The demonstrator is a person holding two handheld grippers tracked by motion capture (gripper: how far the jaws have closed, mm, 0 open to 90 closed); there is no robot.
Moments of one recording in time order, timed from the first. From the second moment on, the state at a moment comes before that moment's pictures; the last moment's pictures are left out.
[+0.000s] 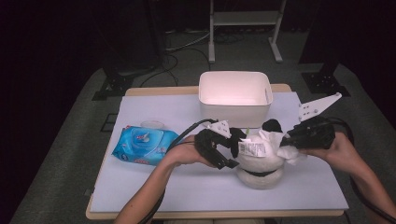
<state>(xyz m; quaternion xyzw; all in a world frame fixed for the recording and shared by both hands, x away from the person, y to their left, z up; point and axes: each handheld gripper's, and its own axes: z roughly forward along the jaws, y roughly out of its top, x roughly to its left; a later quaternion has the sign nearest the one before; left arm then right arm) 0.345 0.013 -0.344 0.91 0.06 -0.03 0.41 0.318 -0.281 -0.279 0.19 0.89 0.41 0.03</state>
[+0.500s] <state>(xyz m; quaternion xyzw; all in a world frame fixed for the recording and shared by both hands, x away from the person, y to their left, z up) 0.349 0.017 -0.337 0.89 0.07 -0.03 0.44 0.317 -0.279 -0.274 0.19 0.88 0.43 0.04</state>
